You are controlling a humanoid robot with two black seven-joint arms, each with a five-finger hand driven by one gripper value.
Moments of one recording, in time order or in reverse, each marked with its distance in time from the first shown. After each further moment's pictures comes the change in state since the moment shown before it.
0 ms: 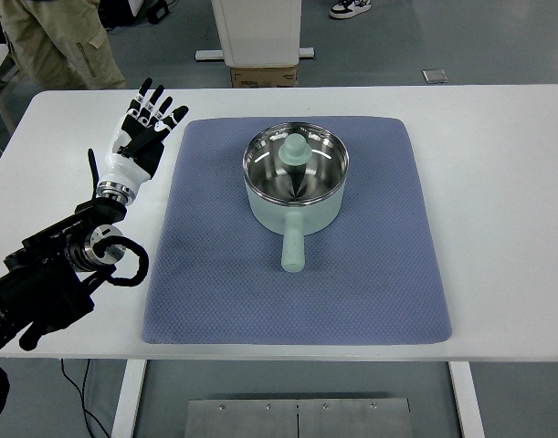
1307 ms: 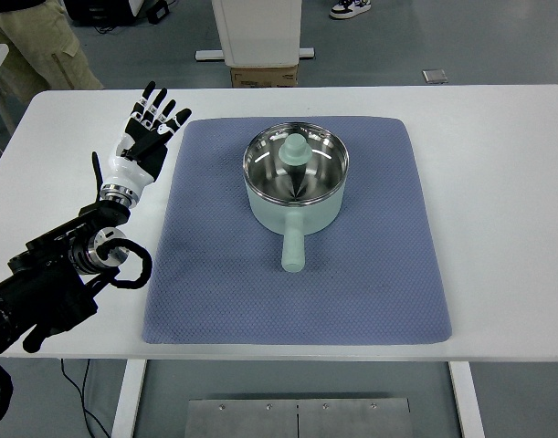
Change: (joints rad) left arm 0.008 -0.011 -0.005 0.000 0.000 0.000 0.000; right arm 0.000 0.000 0.000 0.000 0.000 0.000 0.000
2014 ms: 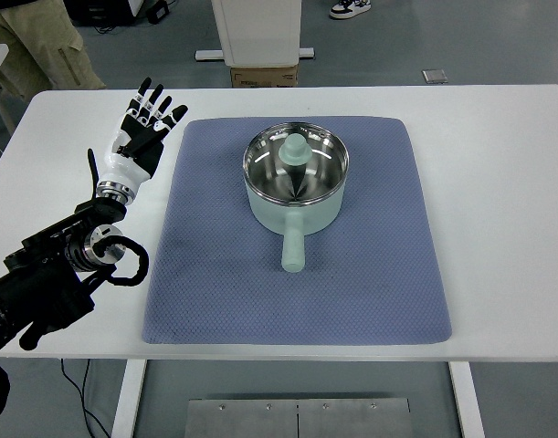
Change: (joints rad) left arm -0.007 0.012 -0.002 0.000 0.002 -0.002 -0.001; right arm 0.000 0.000 0.000 0.000 0.000 0.000 0.000
